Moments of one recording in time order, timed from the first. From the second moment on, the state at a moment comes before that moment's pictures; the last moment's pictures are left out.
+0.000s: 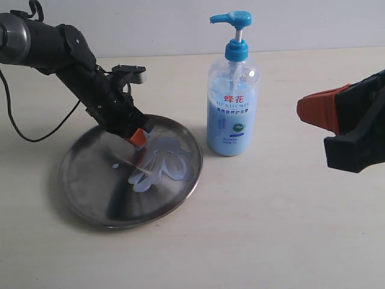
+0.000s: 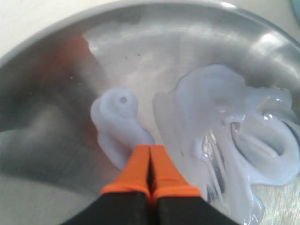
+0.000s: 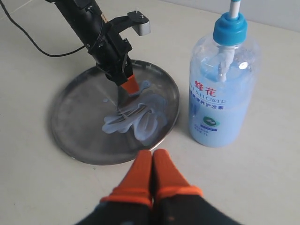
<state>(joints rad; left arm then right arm) -0.35 2.21 -1.48 -0.51 0.82 0.61 0.48 0.82 -0.62 0.21 0.47 -0.10</state>
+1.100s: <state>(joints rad) -0.35 2.24 -1.50 -0.46 0.76 0.62 0.48 0.82 -0.62 0.24 0.43 -0.10</state>
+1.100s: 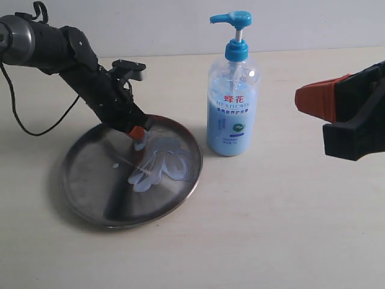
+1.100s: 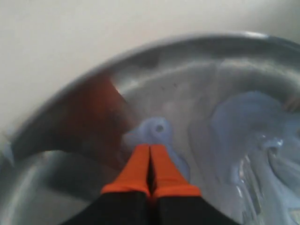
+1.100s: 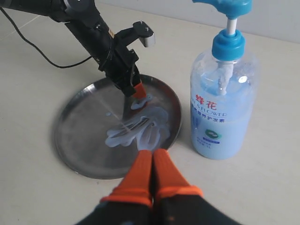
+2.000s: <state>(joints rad) -0.42 2.22 -1.51 -0.29 0.69 0.44 0.48 0.82 -0.62 0.26 0.43 -0.10</state>
